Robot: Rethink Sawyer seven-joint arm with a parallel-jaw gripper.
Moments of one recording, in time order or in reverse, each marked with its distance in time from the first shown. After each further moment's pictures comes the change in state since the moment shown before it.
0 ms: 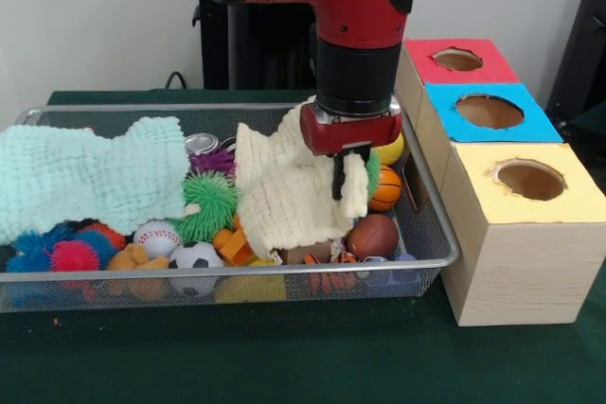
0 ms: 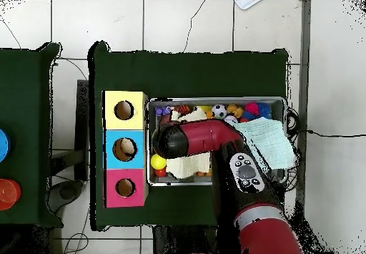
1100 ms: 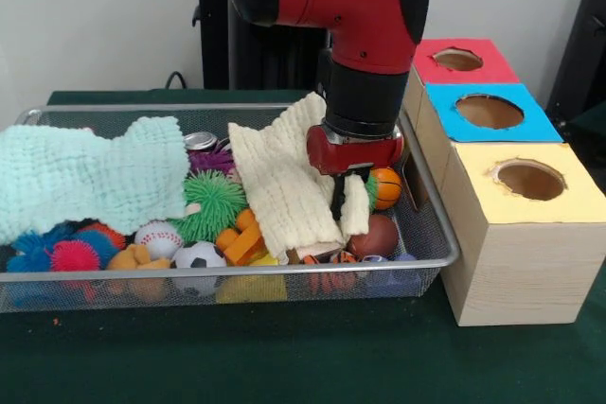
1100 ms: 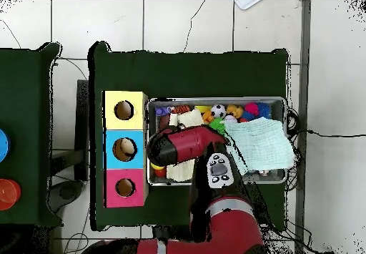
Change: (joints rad) arm 0.148 0.096 -0.167 -0.046 -0.032 -0.159 0.000
